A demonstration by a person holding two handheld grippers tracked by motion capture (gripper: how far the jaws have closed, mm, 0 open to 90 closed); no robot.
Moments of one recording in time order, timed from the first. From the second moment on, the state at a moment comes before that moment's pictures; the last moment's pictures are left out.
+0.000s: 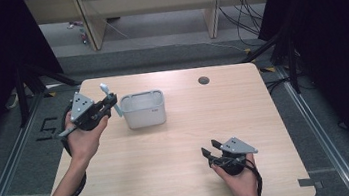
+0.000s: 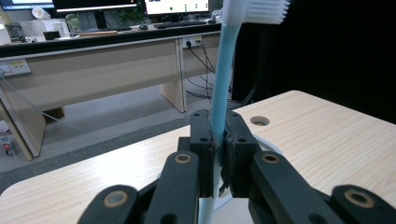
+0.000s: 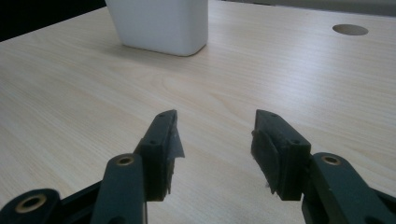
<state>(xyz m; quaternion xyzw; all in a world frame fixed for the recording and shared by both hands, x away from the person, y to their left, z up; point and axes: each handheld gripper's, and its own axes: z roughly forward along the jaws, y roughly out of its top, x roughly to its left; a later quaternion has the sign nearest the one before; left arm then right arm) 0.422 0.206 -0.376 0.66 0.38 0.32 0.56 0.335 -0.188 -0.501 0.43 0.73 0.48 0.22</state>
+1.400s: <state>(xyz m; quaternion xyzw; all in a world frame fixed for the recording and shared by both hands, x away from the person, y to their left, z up) 0.450 0.193 -0.366 0.65 0.39 0.33 0.56 0.336 -0.189 -0.502 0.42 0.73 0.49 0.21</state>
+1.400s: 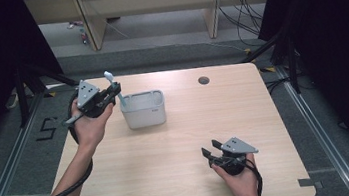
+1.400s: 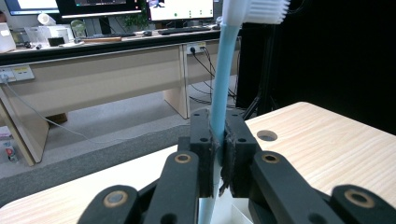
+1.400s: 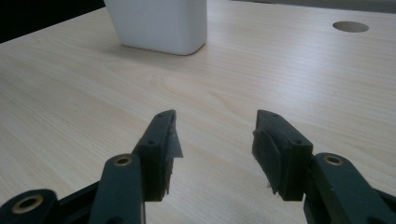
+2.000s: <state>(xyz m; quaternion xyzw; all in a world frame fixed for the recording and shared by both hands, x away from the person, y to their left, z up) 0.461 0.191 -0.379 0.66 0.40 0.32 0.55 0.336 -0.190 -0.502 0.43 0.73 0.49 0.21</state>
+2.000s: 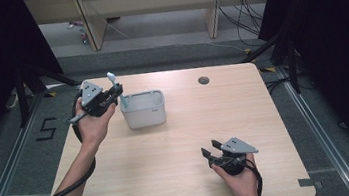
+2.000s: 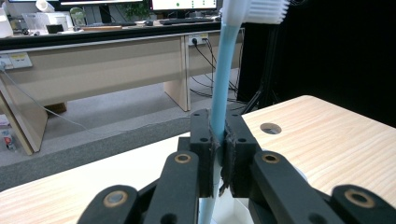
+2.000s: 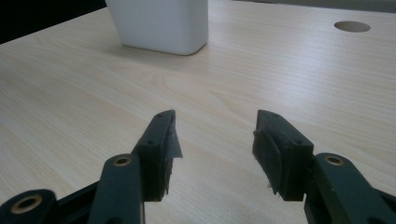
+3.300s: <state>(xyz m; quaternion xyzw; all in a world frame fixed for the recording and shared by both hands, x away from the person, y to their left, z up) 0.481 0.189 -0.407 0.66 0.43 0.30 0.54 0.336 -0.190 -0.503 0.42 0.74 0.49 0.21</state>
